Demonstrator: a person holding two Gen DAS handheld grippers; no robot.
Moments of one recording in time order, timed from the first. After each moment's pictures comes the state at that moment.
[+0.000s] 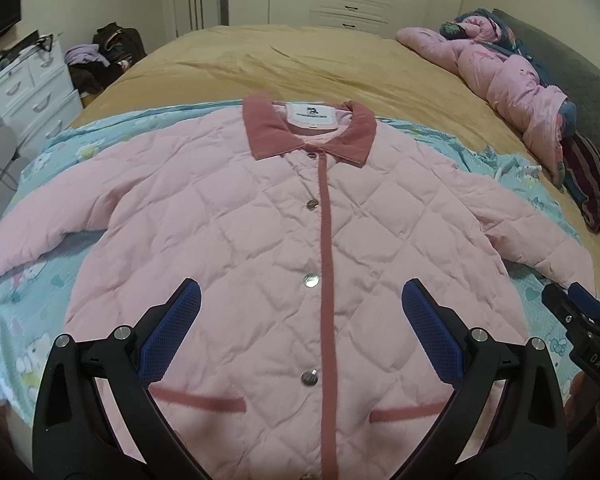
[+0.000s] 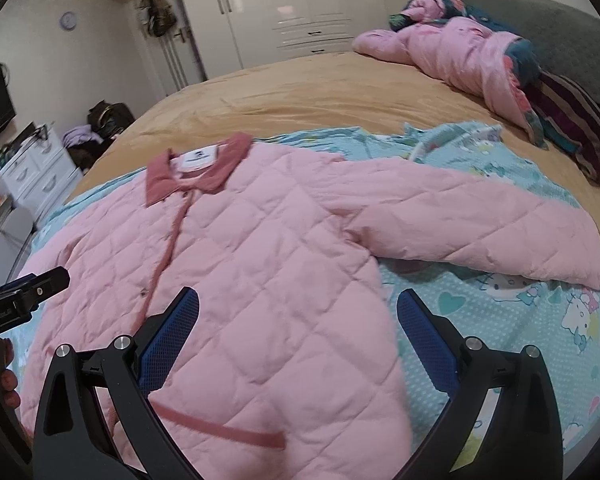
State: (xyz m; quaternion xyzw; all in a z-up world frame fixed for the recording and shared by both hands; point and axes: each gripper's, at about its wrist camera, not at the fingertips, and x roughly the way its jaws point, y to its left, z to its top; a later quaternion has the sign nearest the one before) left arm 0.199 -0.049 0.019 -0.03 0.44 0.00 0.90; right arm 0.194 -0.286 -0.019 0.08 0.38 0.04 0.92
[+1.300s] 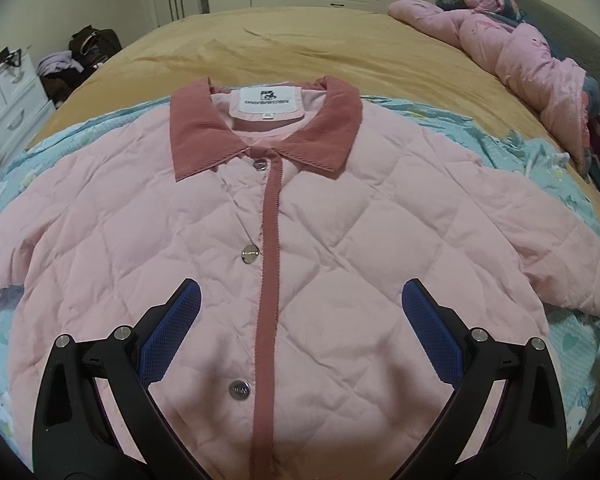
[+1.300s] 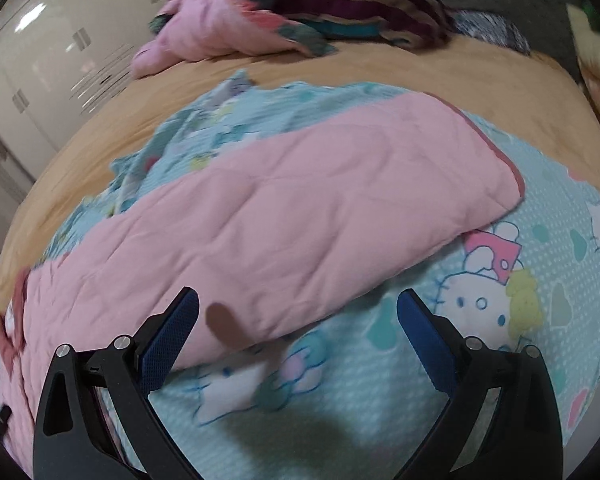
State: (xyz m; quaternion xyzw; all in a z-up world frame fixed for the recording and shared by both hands) left arm 0.310 -0.101 -0.048 0.00 0.46 0.00 0.89; right arm 0.228 -0.543 -0.114 0.29 0.38 -0.25 0.84
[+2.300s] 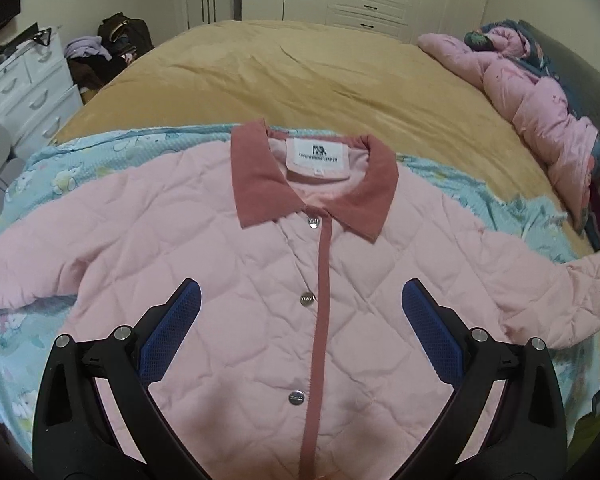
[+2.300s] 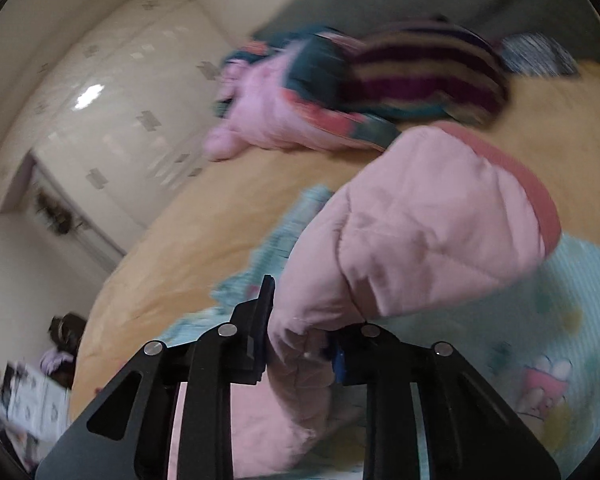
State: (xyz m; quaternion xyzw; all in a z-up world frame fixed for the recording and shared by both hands) left arm 0.315 -0.046 0.028 -0.05 0.45 0.03 0.89; right arm 0.267 -0.572 -0.004 0.33 0.21 -0.10 0.91
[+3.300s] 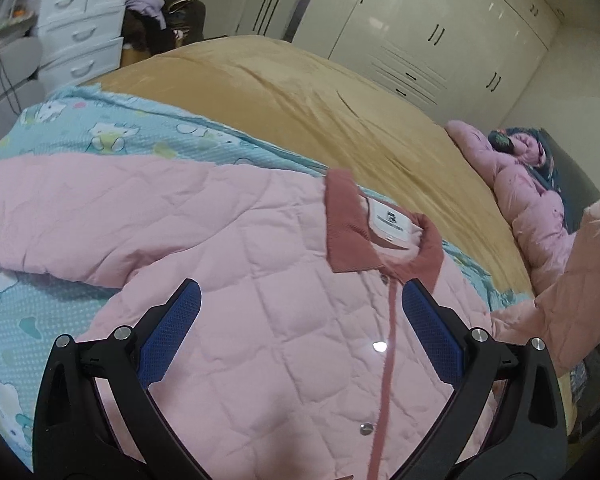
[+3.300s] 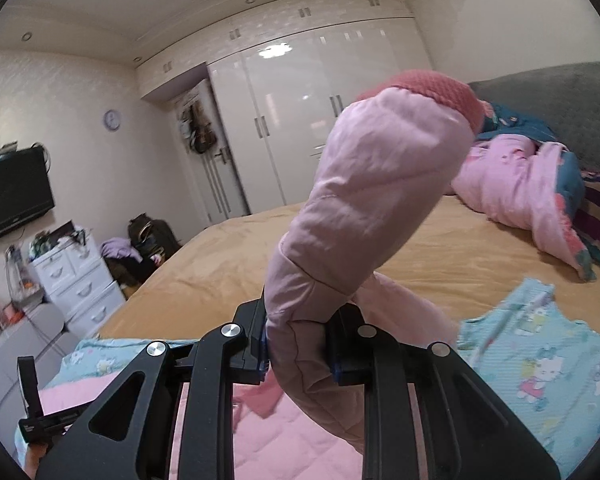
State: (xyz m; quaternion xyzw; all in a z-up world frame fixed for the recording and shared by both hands) left arm 0.287 0.102 0.012 -0.22 0.37 0.05 0.90; right arm 0.312 -0.276 0.126 0.11 0.15 0.11 0.98
